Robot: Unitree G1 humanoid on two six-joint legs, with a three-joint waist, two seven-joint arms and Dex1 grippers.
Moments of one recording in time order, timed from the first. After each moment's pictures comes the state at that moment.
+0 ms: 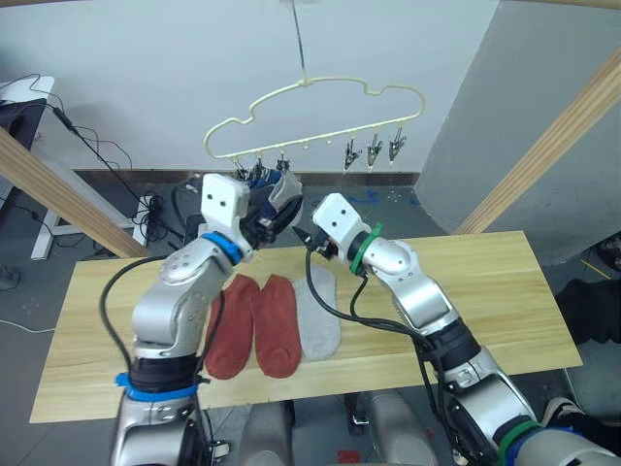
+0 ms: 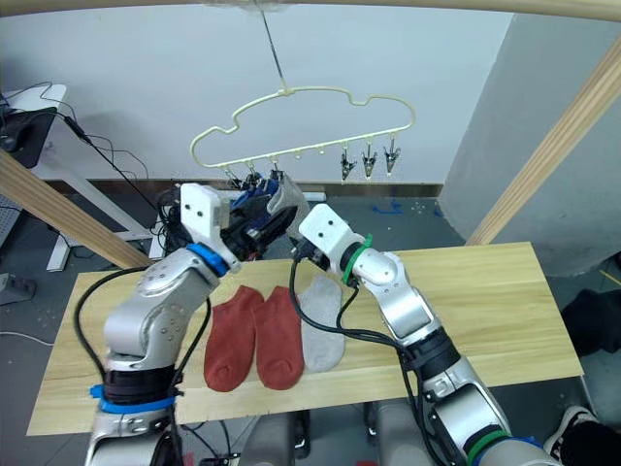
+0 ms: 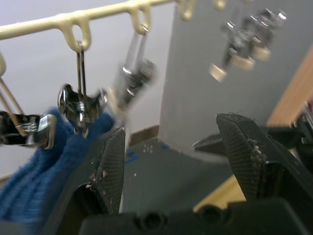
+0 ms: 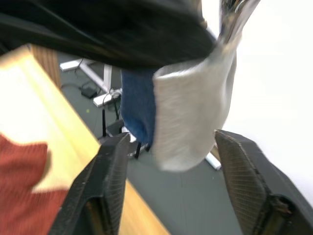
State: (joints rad) left arm -0.39 0.40 0.13 -0.26 -0.48 0.57 -0.48; right arm -0.61 -0.11 0.35 0.06 -0.14 0.30 0.46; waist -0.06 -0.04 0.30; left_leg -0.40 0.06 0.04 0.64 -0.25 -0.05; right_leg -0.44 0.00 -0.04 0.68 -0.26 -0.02
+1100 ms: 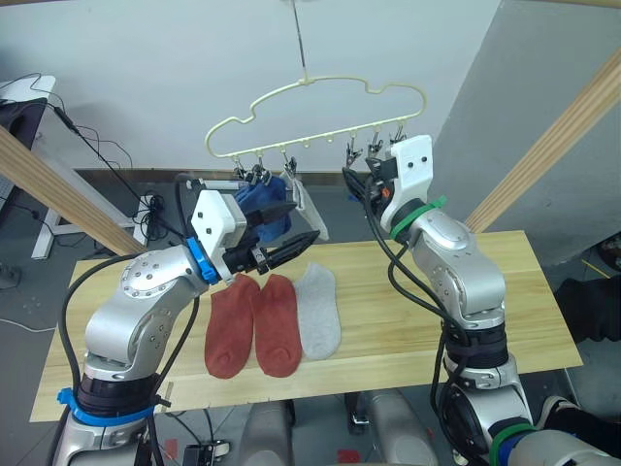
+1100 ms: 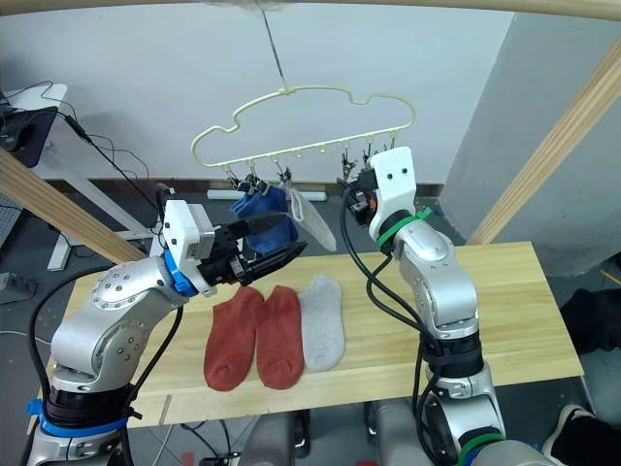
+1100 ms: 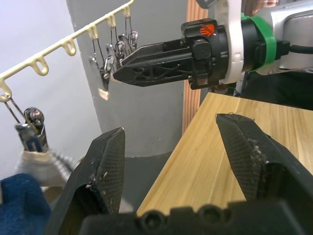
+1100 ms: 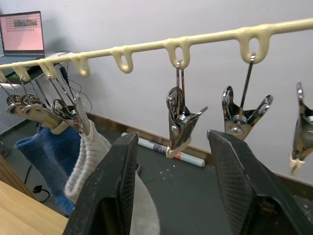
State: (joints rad) left arm -0.33 0.56 0.08 -0.41 -0.58 0.52 -0.75; right arm -0.65 -0.04 0.03 -0.22 0.10 0.68 0.27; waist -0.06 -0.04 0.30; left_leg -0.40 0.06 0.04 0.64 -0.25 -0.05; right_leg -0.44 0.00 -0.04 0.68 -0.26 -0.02
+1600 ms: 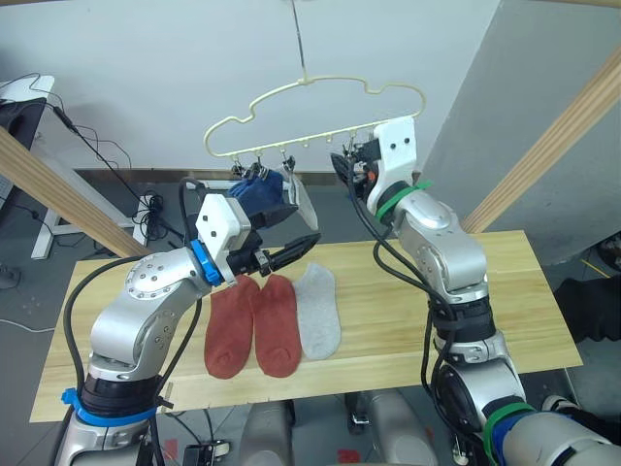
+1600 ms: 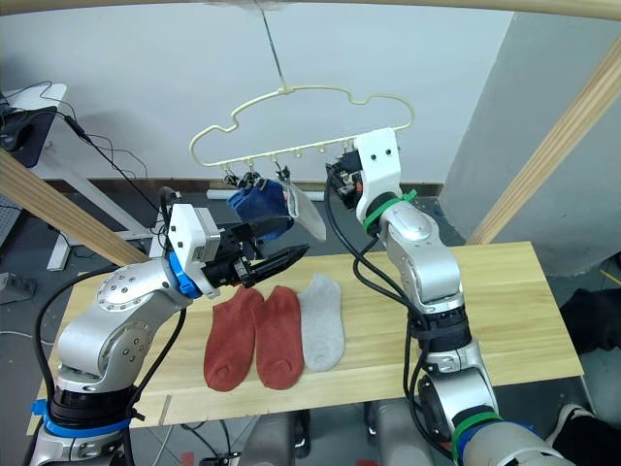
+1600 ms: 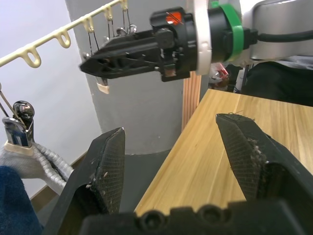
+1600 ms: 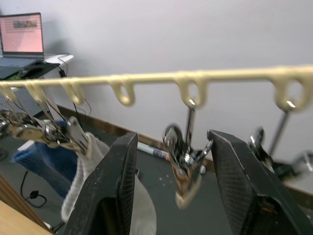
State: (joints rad) left arm -0.32 0.56 0.06 -0.39 -0.56 0.49 -0.75; right arm -0.80 -0.02 0.06 -0.02 0.10 0.58 0.24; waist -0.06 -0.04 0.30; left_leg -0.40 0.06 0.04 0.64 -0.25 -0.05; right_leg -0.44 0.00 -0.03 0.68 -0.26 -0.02
